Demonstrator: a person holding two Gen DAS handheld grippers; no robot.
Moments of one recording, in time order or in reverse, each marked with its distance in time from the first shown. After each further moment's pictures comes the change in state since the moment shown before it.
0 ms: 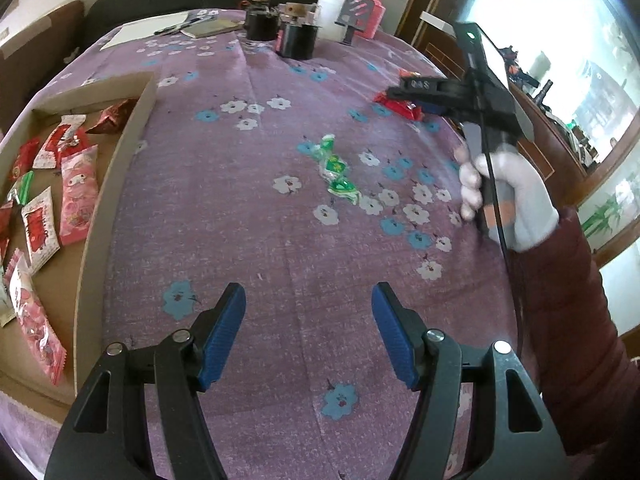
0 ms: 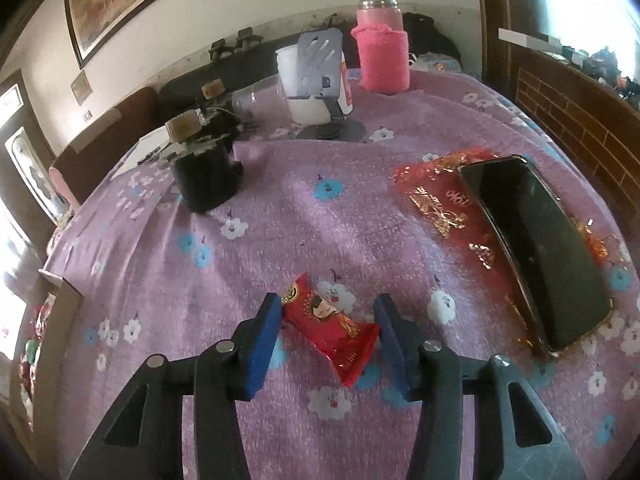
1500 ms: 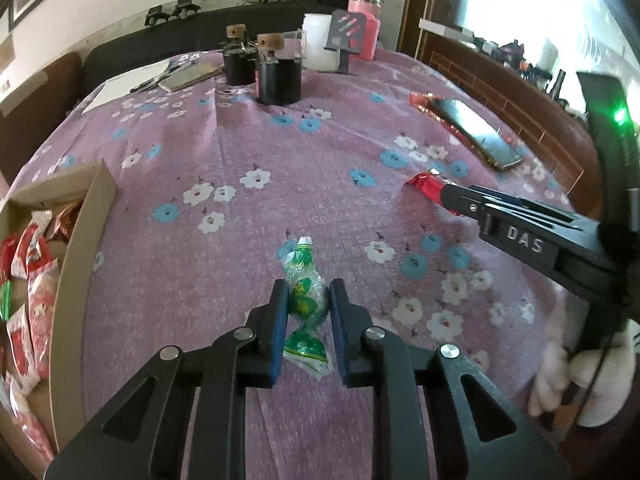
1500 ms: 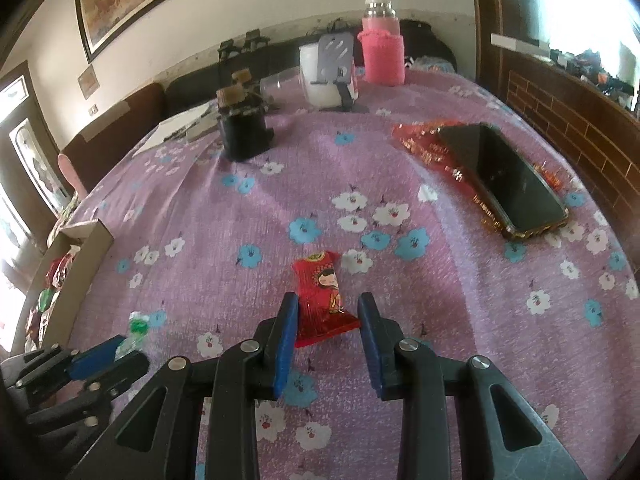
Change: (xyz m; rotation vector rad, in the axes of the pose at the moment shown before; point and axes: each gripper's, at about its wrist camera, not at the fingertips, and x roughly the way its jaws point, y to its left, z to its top) left arm 0.052 -0.032 0.062 0.107 -0.109 0.098; right arm -0.061 0.016 -0.067 -0.015 -0.025 -0.005
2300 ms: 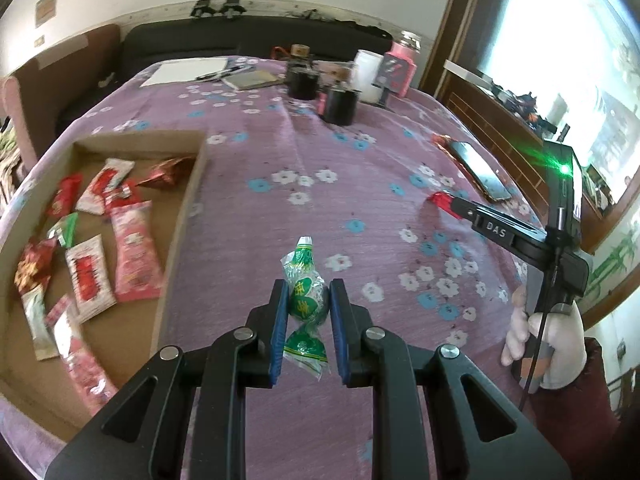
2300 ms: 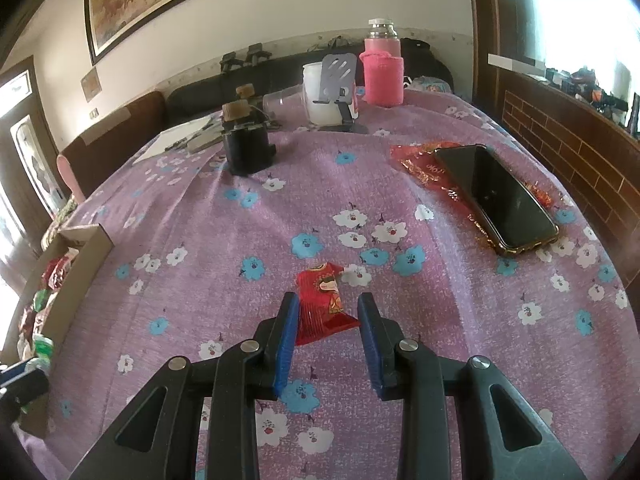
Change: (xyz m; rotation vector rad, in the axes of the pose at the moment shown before) left arm -0.073 0.061 -0.038 -0.161 -0.063 -0.013; right arm -0.007 0.008 -0.001 -0.030 -0.061 -0.032
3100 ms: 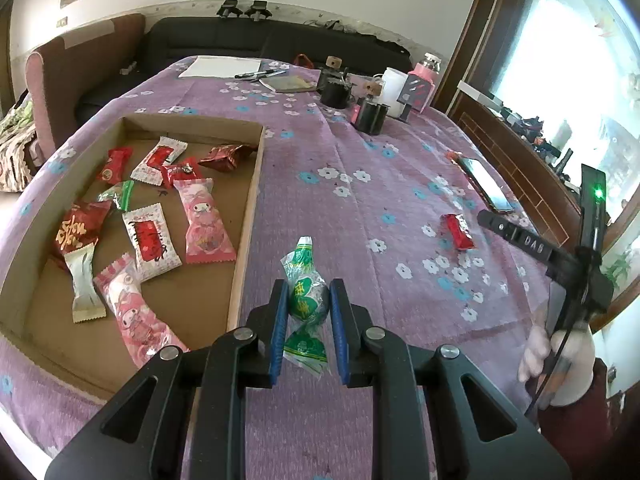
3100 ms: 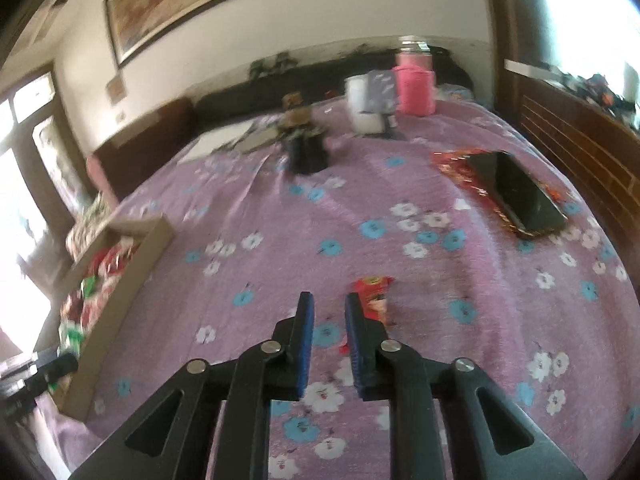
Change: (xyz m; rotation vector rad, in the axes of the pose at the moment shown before) left arm -0.035 0.043 -0.022 -0.068 -0.032 -0.010; right arm -0.051 0.030 -0.018 0.036 -0.023 0.098
